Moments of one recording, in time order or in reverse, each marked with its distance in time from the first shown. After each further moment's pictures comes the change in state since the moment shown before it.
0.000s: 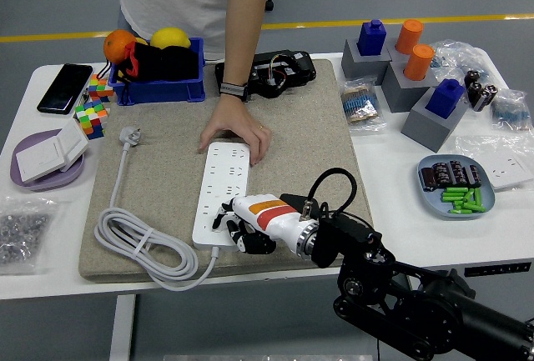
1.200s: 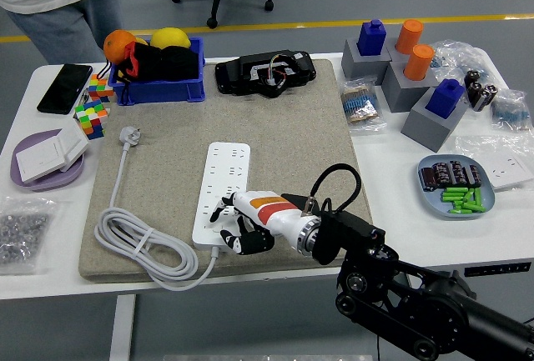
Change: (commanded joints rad) left arm 0.004 0.001 -0.003 0.000 0.010 0.000 0.000; right arm -0.017 0.000 0.061 0.058 0.058 0.054 -0.055
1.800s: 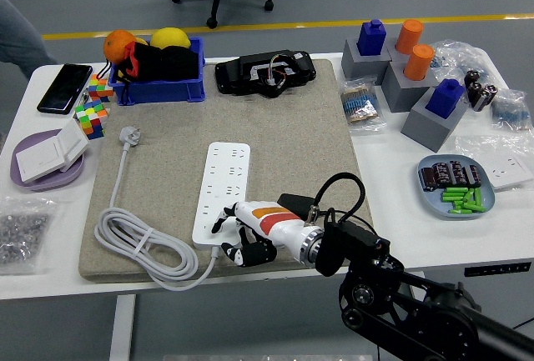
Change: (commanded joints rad) left arm 0.000 -0.002 0.008 0.000 -0.017 0.003 -0.003; right arm -0.059 -0.014 0.015 0.088 0.000 0.036 -0.061
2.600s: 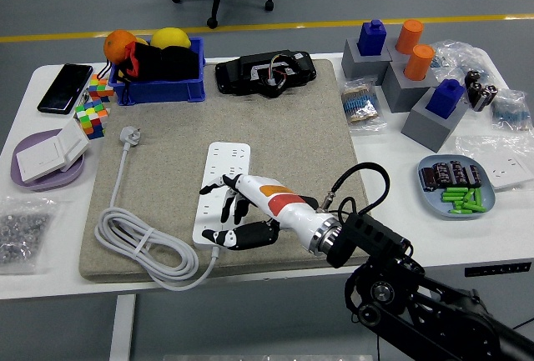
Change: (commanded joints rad) left arm 0.003 -0.001 0.004 0.000 -0.005 0.001 0.000; right arm -0.046 -0.019 0.081 0.105 0.027 -0.059 0.072
